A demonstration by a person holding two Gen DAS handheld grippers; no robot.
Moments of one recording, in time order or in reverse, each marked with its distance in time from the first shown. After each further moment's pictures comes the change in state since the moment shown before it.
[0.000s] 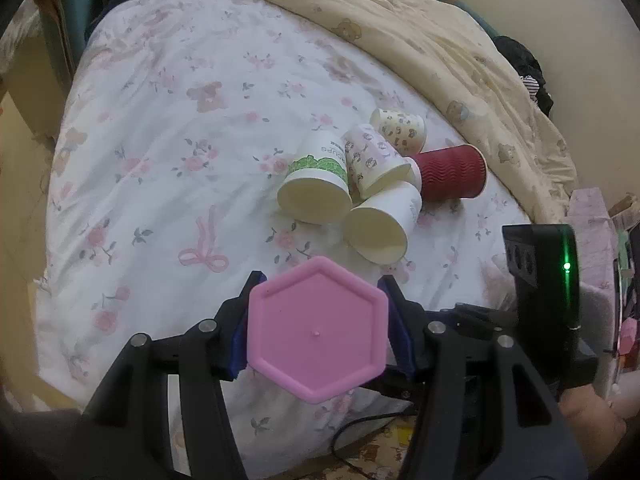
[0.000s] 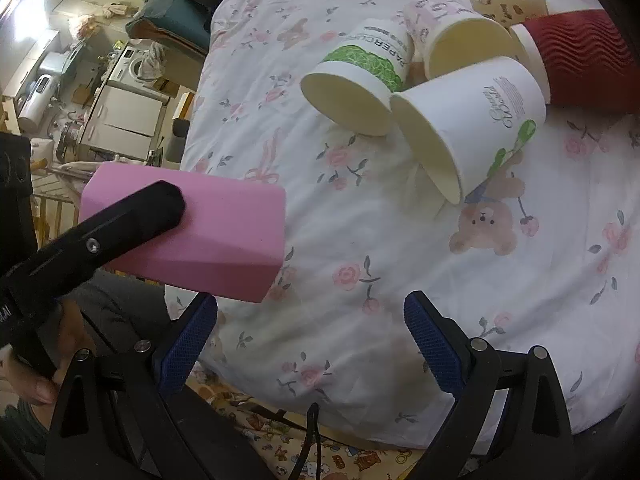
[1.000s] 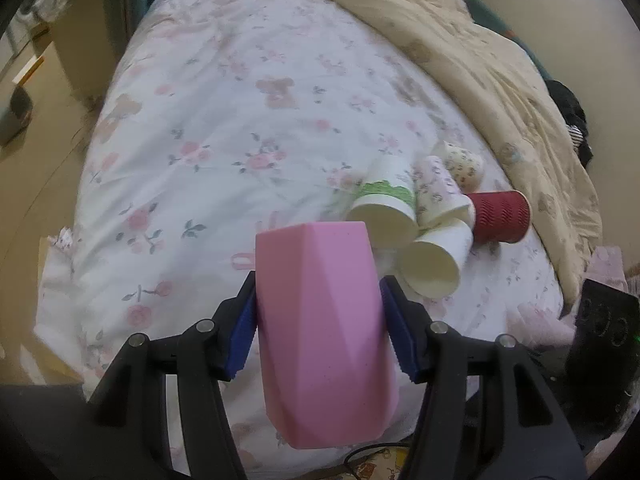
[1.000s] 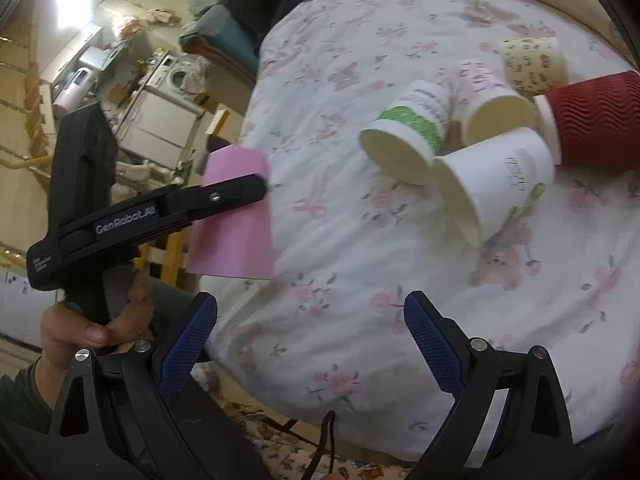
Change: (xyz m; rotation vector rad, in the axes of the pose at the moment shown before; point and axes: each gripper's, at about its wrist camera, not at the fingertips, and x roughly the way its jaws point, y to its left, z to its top) left arm 0.002 0.044 0.010 -0.180 -0.023 0.065; right arm -0.031 0.026 -0.002 -0.112 -0.107 0.088
